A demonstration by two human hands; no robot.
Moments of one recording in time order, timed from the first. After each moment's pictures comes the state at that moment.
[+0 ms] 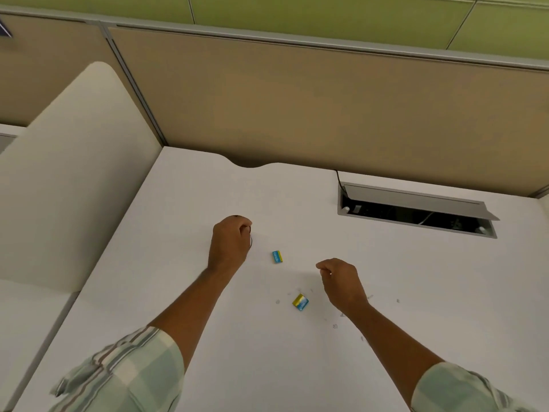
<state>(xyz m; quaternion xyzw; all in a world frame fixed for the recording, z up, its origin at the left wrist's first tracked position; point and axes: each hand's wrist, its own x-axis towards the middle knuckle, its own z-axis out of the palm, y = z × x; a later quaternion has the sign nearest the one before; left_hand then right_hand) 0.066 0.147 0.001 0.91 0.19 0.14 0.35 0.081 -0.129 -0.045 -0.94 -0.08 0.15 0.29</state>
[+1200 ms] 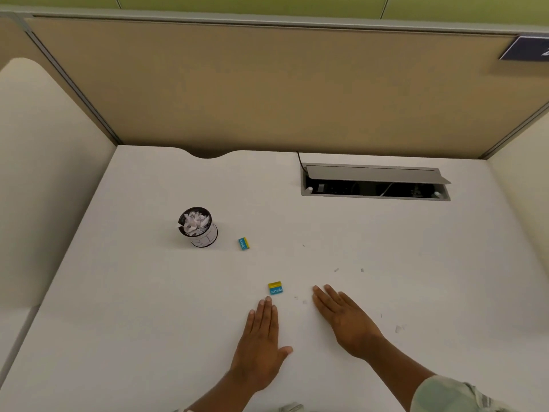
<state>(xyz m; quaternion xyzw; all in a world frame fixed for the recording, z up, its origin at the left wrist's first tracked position) -0.117 -0.024 -0.118 0.96 -0.05 -0.23 0.13 -0.017 -0.274 -0.103 -0.91 -0.33 0.25 0.06</state>
